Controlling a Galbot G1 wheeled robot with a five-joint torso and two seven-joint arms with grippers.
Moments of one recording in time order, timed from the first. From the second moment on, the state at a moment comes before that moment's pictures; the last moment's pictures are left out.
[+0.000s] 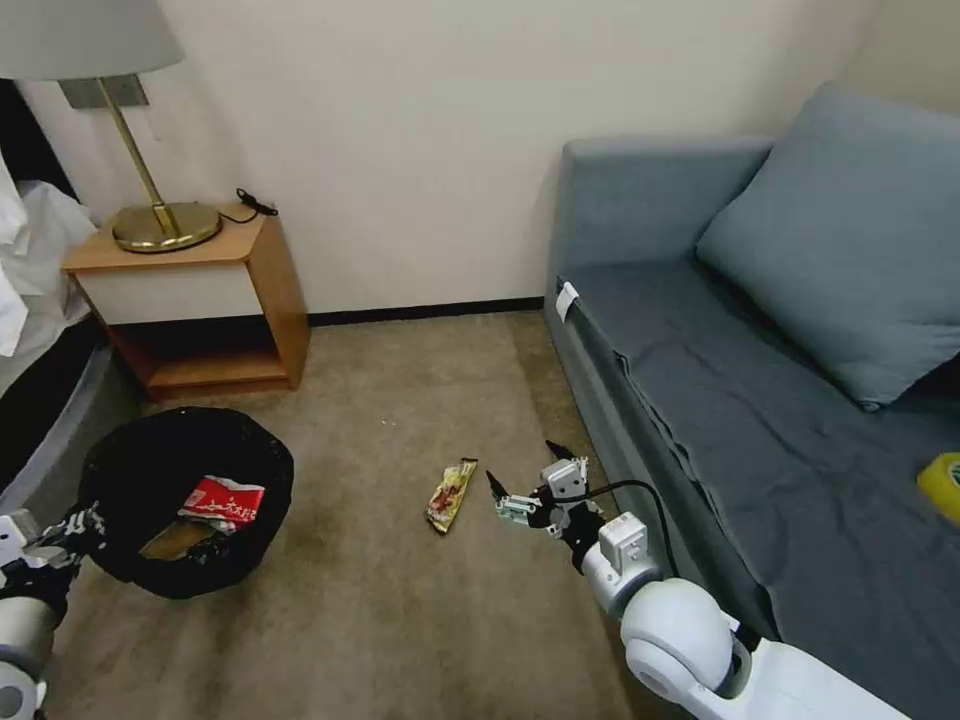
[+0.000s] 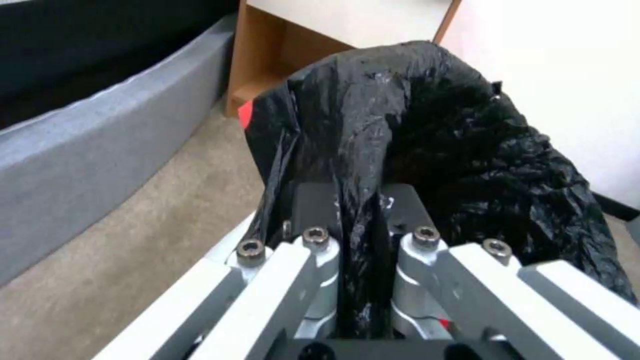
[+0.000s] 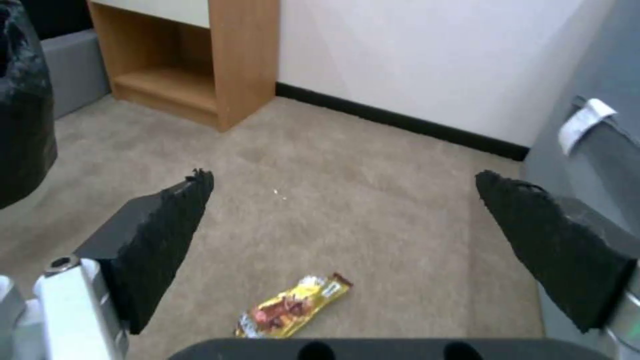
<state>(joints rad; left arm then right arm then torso) 1.57 -1.28 -1.17 -2.00 -0.79 0.39 -0.01 -1.02 0.83 -0.25 2.10 0.51 -0.22 0.41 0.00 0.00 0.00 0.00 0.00</state>
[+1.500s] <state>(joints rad) 1.57 -1.26 -1.06 -1.97 -0.72 0.32 0.07 -0.46 1.22 -0.79 1.39 1.26 -0.62 0.41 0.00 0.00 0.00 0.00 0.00</state>
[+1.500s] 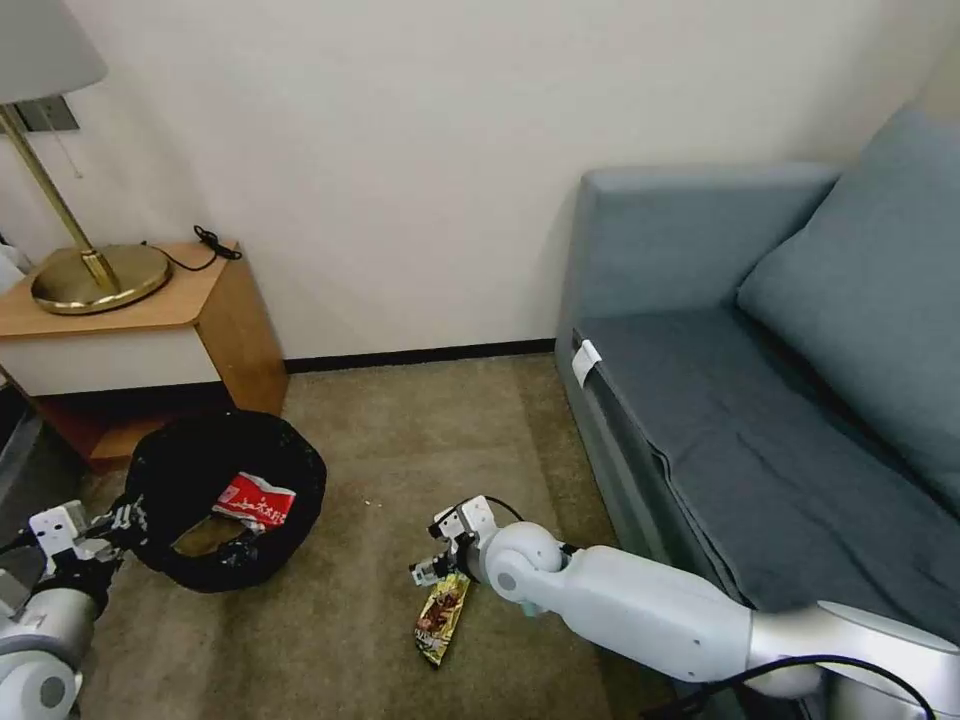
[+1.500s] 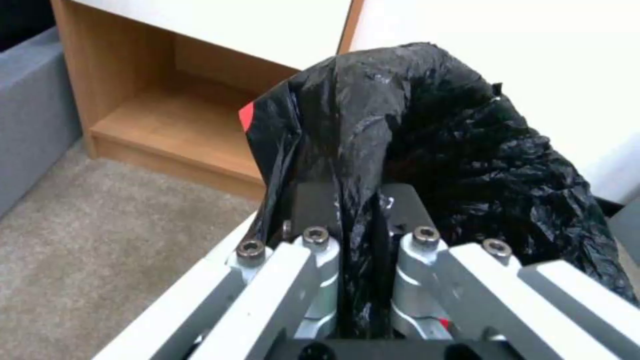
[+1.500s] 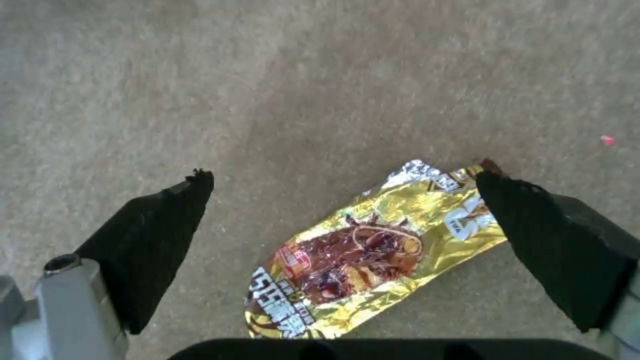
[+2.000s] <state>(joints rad) 1.56 -1.26 -1.05 -1.95 -0.70 0.32 0.07 -0.48 1.23 -0.72 1.25 1.22 -0.66 0.36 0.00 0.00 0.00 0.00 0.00</state>
